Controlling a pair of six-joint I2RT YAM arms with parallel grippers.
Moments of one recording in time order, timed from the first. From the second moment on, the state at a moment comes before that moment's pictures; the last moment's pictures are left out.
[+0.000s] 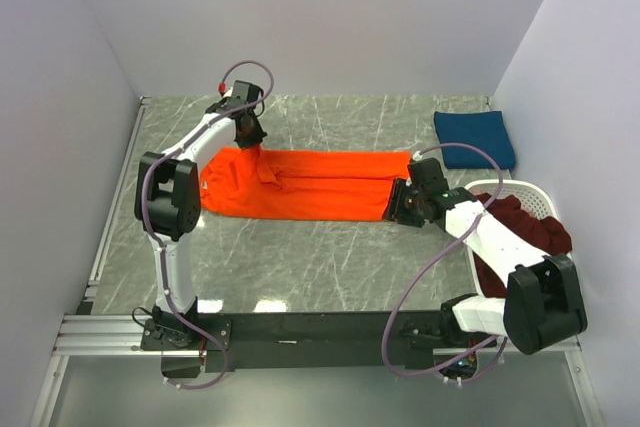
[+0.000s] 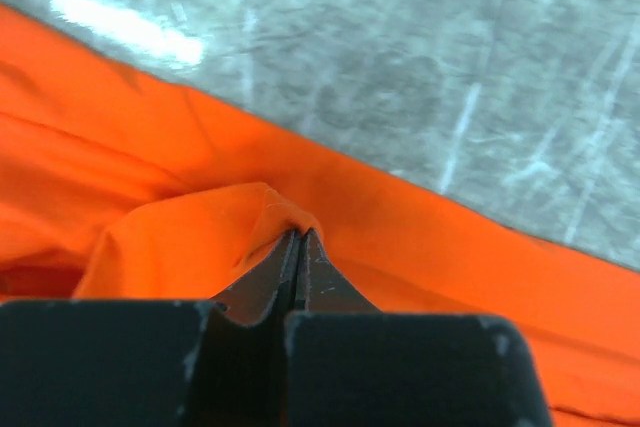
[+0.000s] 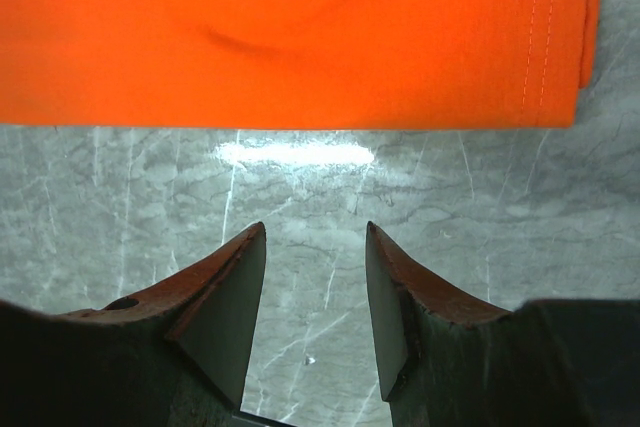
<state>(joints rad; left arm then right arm) -0.27 2.06 1.70 -0.58 -0.20 -0.67 0.32 1.25 0.76 -0.49 -0.07 0.53</state>
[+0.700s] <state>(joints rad) -0.32 1.98 1.63 -0.54 -0.15 -0.65 0.29 1.30 0.77 -0.48 -0.02 0.54</state>
